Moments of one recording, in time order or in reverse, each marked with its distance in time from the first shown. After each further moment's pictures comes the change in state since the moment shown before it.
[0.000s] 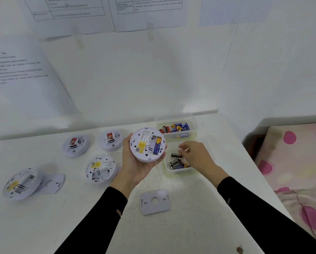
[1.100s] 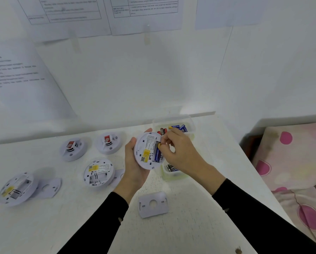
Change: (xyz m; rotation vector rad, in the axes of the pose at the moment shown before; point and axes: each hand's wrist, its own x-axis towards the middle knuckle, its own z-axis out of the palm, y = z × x) left_hand -0.001 -0.009 0.009 0.203 -0.108 0.213; right_hand -0.022 -0.067 -0.014 0.232 0.150 -0.446
